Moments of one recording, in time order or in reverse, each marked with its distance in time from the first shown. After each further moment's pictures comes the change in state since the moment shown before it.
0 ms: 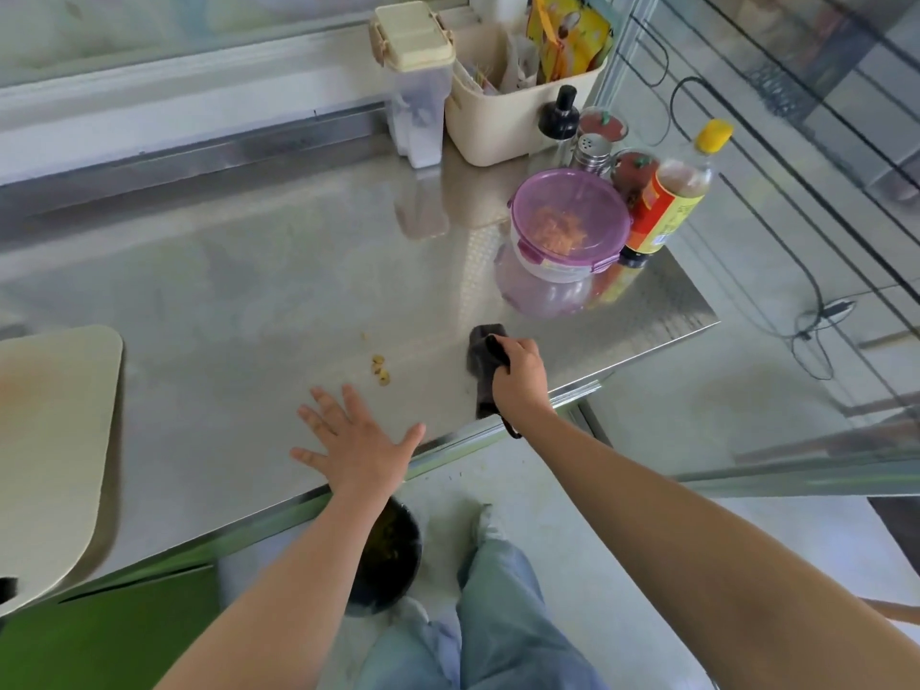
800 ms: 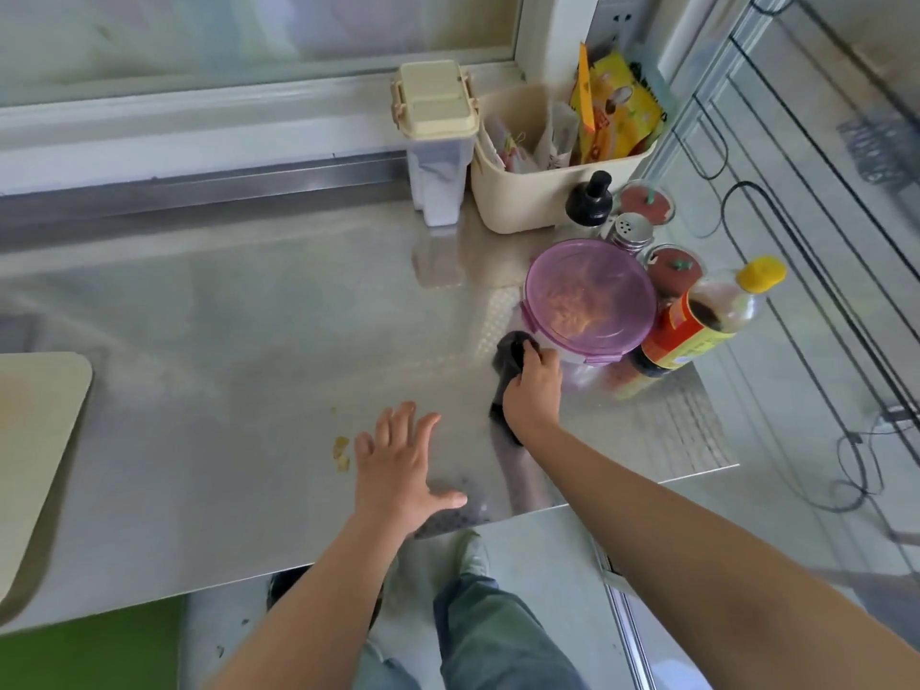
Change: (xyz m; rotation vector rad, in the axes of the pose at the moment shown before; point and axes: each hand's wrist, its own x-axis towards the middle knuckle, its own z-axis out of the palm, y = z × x) left_hand 0.045 0.108 -0.011 0.250 0.044 0.346; right_hand 0.138 -0.008 -0.041 -0.205 -0.026 -0.050
